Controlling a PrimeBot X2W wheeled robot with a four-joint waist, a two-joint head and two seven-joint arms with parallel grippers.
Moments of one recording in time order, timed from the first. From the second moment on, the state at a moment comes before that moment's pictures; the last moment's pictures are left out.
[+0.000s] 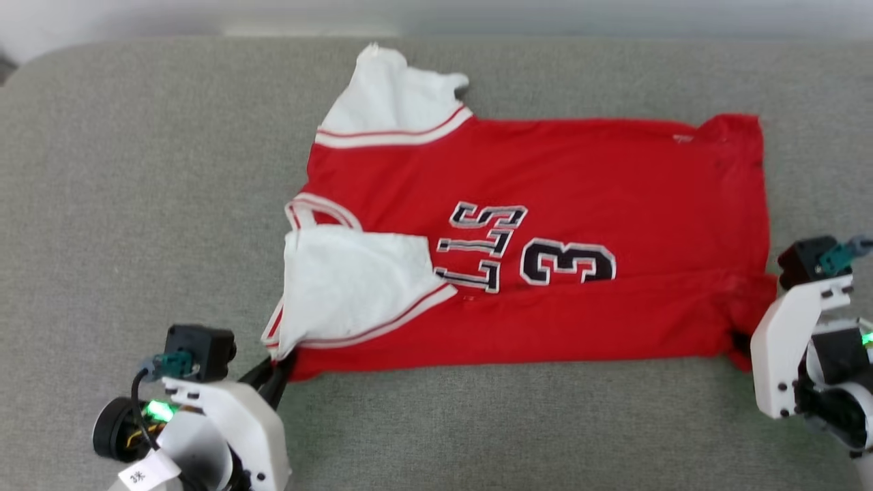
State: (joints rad) left arm -0.12 0.58 -0.44 -0.18 -0.68 0.23 0.34; right arm -0.30 -0.39 0.10 0.18 0.40 0.13 0.90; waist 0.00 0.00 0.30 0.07
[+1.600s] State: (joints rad) left arm -0.03 0.54 -0.35 -0.10 -0.61 0.20 -0.14; right arm -0.07 -0.38 -0.02 -0.10 0.47 0.13 0.49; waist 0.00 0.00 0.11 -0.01
